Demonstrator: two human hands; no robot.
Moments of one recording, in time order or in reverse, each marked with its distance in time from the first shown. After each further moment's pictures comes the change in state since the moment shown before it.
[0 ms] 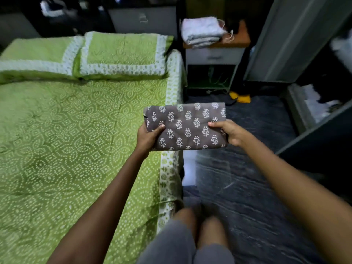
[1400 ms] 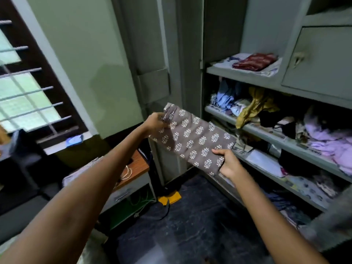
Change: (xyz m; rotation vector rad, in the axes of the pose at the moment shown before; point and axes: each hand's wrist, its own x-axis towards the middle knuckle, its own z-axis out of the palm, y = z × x) left_hand 0.382 0.419 0.606 0.758 -0.935 0.649; right_hand 0.106 -0.393 -0.340 0.904 0.618 -0.412
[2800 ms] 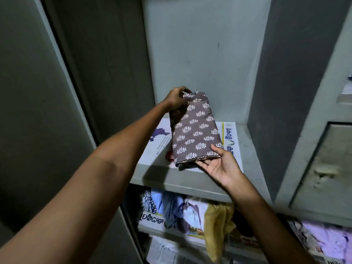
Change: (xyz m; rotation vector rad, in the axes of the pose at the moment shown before) left_hand 0.691 0.362 0.166 -0.136 -0.271 0.789; right_hand 0.378 -0.408 0.009 0.438 0.150 -0.520
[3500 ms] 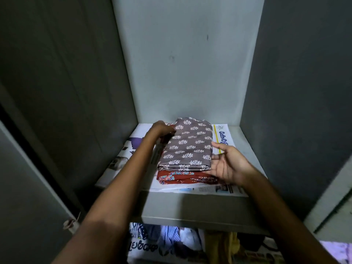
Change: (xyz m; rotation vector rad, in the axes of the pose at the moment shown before) left_hand 0.025 -0.081 0.061 0.110 -0.283 -0.454; right_hand 0.055 -0.045 0.003 -0.371 0.177 0.119
